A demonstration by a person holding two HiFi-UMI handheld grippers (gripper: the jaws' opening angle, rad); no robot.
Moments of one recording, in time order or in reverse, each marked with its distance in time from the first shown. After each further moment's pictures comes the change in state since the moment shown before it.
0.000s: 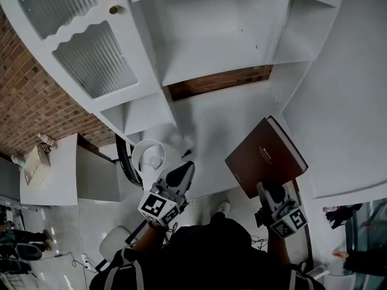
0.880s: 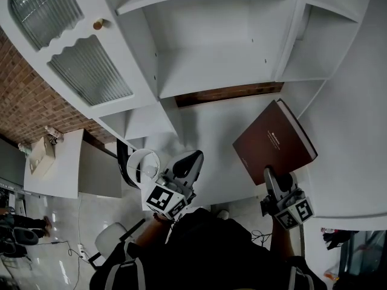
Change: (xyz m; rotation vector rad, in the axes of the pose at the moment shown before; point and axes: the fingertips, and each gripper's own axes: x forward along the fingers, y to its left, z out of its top) left arm 0.096 0.019 0.035 0.076 -0.062 0.069; right arm 0.078 -0.088 0.051 -0.062 -0.035 0.074
